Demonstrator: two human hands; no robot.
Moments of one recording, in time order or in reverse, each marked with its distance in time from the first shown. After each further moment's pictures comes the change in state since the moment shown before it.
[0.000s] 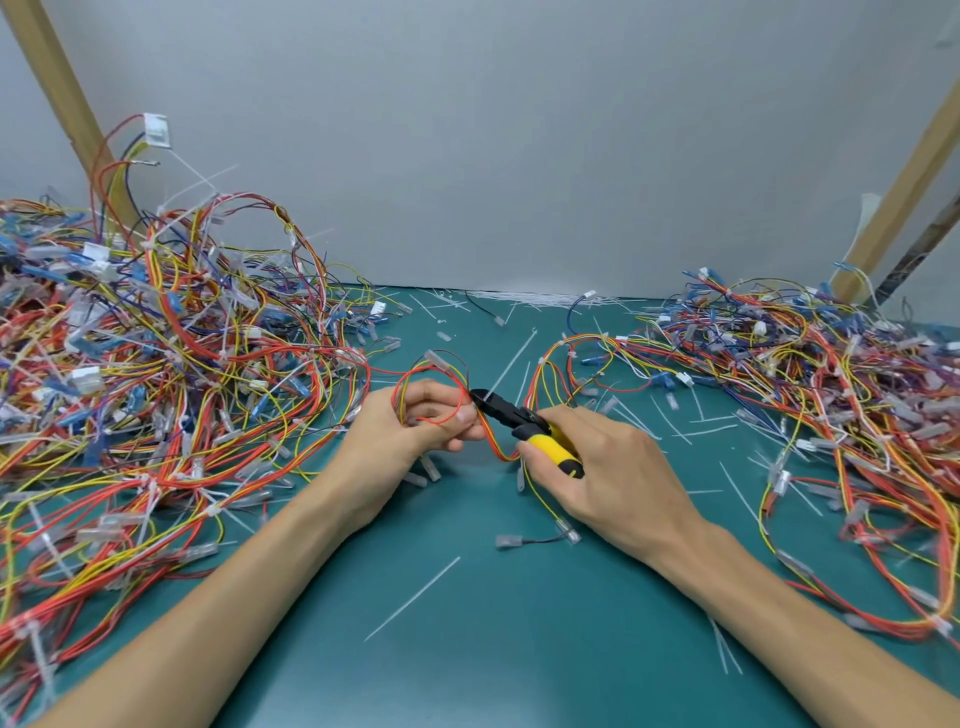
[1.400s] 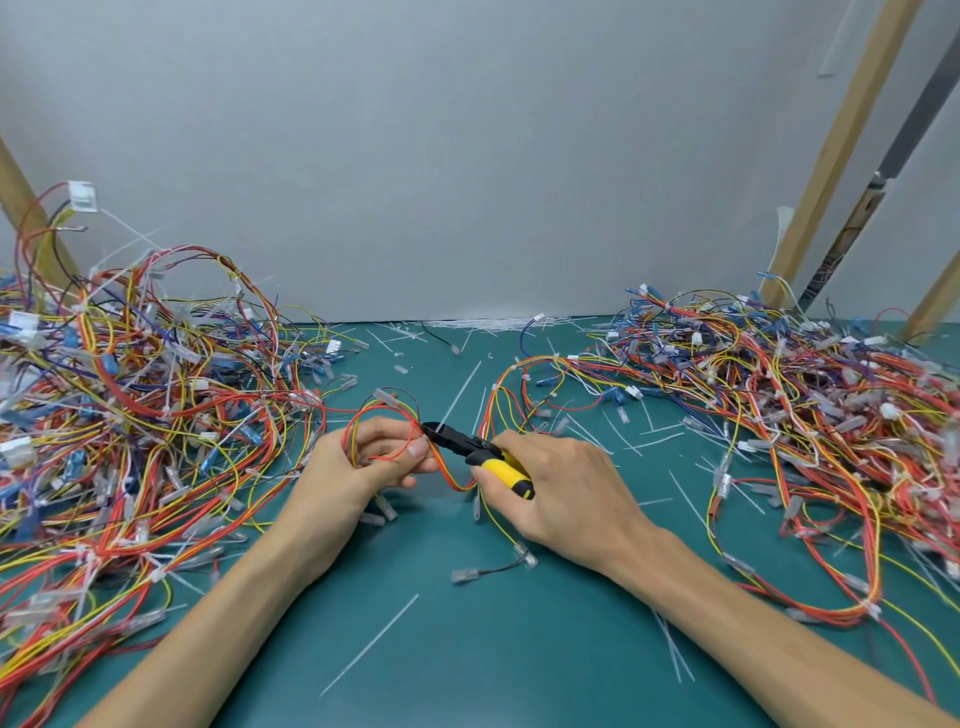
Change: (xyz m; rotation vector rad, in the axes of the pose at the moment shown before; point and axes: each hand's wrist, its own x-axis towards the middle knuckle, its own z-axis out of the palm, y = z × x) left_hand 0.001 -0.004 -0.003 0.116 0.023 -0.055; right_hand 0.003 0.006 0.000 -0.042 0.012 -0.044
